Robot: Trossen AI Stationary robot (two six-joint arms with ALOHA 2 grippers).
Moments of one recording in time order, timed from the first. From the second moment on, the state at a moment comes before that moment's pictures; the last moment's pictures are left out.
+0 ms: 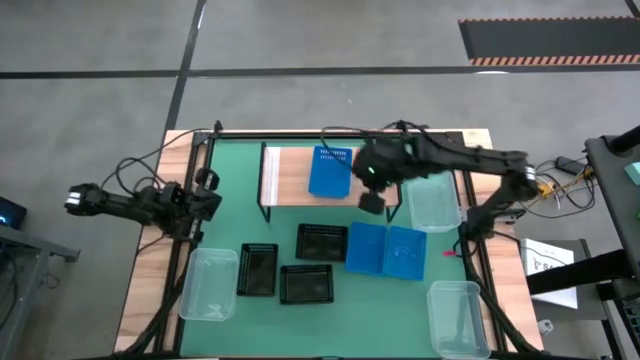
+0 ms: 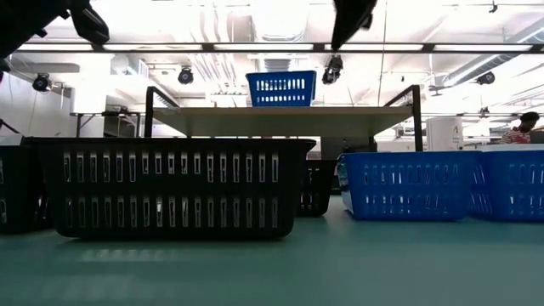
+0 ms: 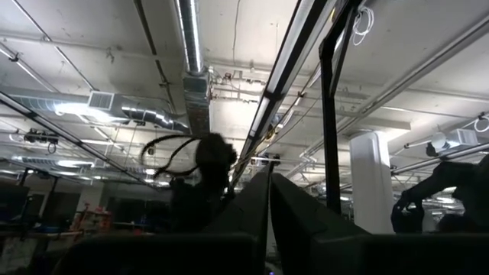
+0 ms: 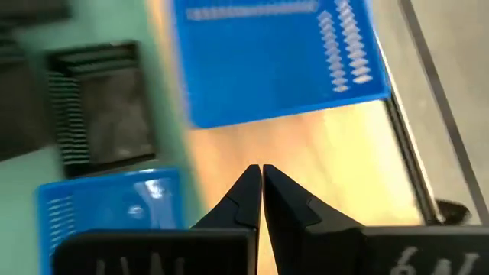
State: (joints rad) left arm -0.16 0.34 0.03 0.97 -0.08 -0.02; right arm -0.04 1.62 1.78 -1.26 0.21 0.13
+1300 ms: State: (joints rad) left arm -0.23 1.13 0.35 1.28 -0.04 -0.23; right arm 0.28 1.14 0.71 0.22 0.13 -0.33
